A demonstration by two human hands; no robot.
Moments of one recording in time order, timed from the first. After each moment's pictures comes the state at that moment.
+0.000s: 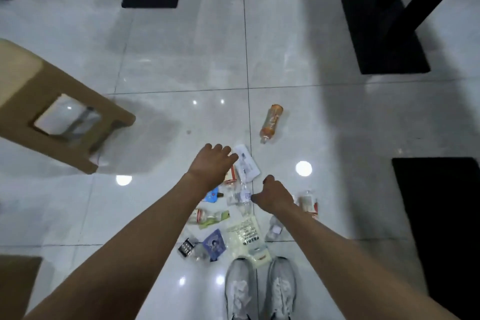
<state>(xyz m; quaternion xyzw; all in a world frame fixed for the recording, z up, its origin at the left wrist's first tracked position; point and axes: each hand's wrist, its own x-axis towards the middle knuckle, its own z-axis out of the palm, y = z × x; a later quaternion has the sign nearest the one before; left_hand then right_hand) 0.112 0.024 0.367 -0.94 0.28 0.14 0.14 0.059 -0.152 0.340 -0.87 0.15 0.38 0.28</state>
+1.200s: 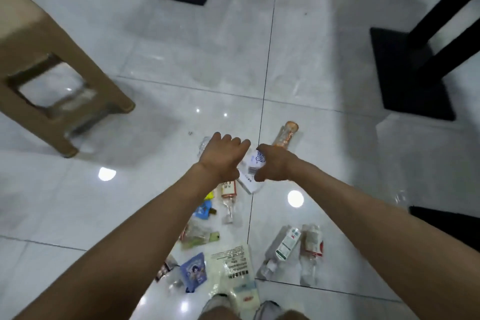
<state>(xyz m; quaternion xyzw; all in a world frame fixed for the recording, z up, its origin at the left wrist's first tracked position) 0.158 0.038 0.249 -0.98 0.19 0.07 0.05 0.186 -0.122 0.273 -0.92 -0.12 0.35 0.15</state>
